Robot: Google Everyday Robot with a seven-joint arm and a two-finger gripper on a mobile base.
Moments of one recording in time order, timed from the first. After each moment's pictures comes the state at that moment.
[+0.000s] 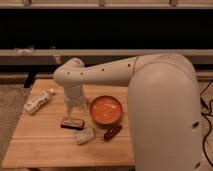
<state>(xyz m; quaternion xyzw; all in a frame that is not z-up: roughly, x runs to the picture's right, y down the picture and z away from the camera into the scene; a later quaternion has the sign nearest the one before) -0.151 0.135 0.741 -0.33 0.20 0.53 0.75</state>
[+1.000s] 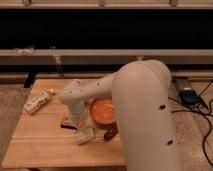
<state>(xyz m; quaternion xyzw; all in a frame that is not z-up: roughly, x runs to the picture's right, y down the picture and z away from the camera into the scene) -0.128 0.212 0.802 -0.34 0.26 0.52 0.74</state>
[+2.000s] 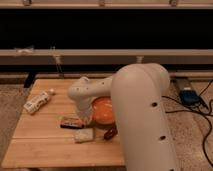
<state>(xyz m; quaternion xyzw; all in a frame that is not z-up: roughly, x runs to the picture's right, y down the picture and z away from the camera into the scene) -0.117 0.194 0.842 -0.33 0.25 0.55 0.73</state>
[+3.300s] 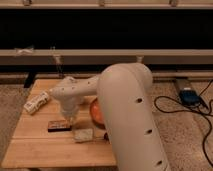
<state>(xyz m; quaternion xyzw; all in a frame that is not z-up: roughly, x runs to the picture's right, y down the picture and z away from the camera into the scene) -0.200 0.191 0.835 -0.36 0.19 0.49 0.77</state>
